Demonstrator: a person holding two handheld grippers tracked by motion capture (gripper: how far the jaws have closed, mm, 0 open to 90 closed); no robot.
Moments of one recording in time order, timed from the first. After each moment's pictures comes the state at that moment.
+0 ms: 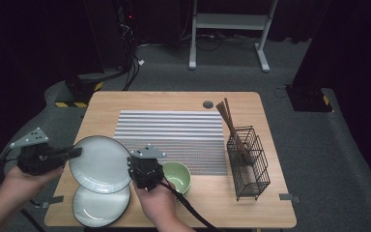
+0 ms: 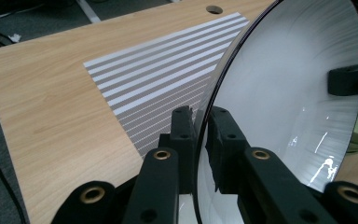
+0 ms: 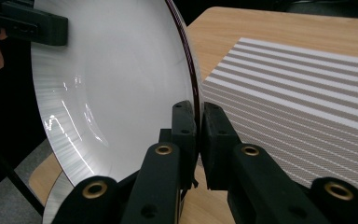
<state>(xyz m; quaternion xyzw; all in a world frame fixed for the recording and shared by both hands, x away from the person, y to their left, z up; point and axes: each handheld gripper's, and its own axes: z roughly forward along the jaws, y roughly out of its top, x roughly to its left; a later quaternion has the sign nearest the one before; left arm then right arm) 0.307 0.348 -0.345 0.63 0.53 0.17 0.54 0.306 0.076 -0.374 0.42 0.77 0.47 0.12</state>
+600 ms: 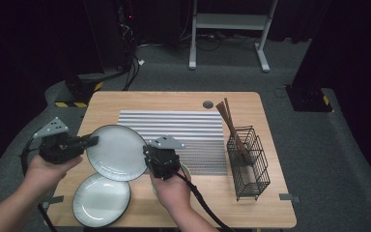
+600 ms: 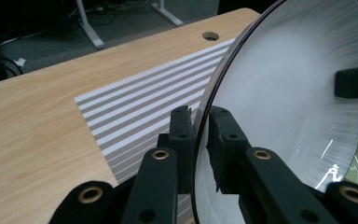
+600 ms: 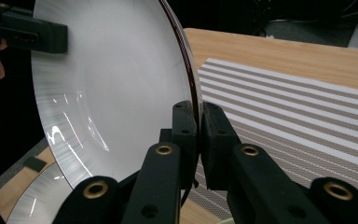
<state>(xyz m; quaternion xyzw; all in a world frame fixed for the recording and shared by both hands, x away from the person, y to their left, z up) 0.336 0.306 -0.341 0.62 0.52 0.18 0.56 0.329 0.038 -0.363 0.43 0.75 0.49 0.15</state>
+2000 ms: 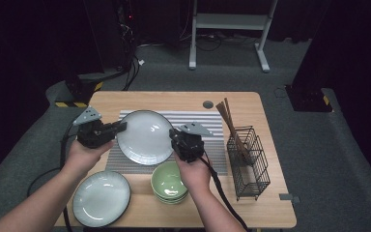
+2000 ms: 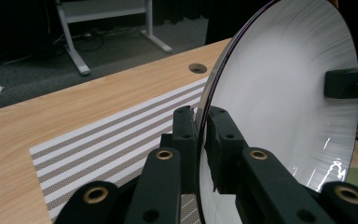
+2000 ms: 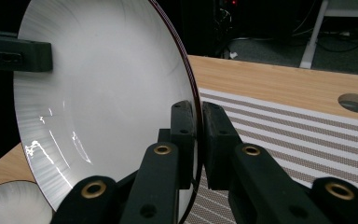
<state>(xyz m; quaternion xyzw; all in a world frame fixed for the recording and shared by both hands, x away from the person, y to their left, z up) 0.395 0.251 -0.362 0.59 0.50 0.17 0.61 0.380 -0.017 -0.375 0.45 0.72 0.49 0.20</state>
